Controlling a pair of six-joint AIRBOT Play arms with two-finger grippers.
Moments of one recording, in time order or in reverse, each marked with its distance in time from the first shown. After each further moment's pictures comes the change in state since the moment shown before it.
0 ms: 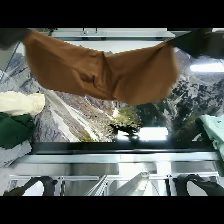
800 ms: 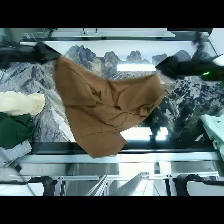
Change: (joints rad) left arm -0.182 -0.486 0.108 0.322 0.229 -0.076; right arm 0.024 -0.444 -0.100 -0.315 -0.355 0.358
